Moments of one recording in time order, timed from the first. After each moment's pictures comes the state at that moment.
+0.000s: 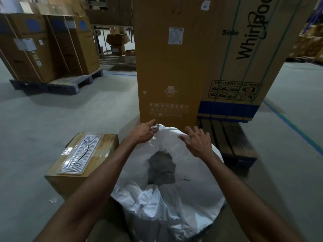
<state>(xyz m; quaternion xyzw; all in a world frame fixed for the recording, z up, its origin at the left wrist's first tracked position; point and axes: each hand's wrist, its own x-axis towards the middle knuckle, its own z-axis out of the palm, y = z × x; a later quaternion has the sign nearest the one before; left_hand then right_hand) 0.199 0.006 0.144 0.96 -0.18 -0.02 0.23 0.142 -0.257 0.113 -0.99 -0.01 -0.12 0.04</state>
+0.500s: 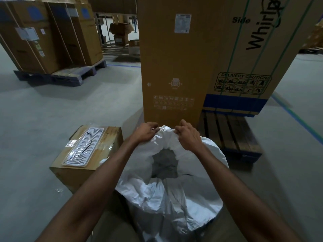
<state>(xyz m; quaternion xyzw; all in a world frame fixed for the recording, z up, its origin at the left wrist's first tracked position) 0.197 0.016 0.117 0.93 -0.15 -0.06 0.32 0.159 -0.205 0.108 -0.98 -0.09 -0.10 0.12</state>
